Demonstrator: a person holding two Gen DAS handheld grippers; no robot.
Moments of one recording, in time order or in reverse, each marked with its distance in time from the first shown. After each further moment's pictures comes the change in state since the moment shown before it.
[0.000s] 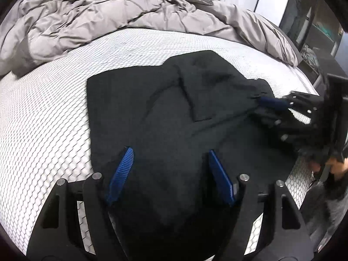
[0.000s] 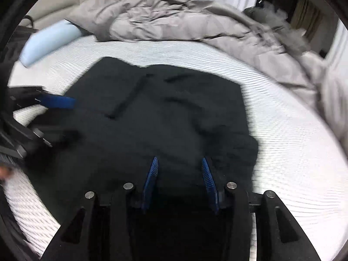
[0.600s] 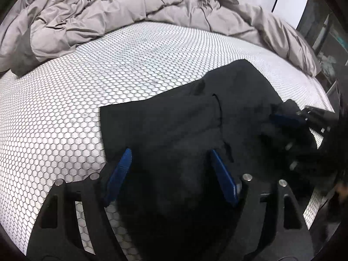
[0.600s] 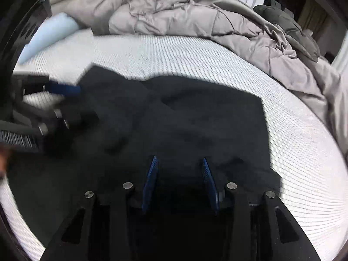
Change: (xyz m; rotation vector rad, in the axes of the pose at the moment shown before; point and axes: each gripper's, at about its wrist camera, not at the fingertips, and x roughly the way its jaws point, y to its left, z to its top) left arm 0.032 0.043 0.050 -0.055 0.045 0.066; right arm 0.041 0.010 0.035 -0.032 0.072 0.010
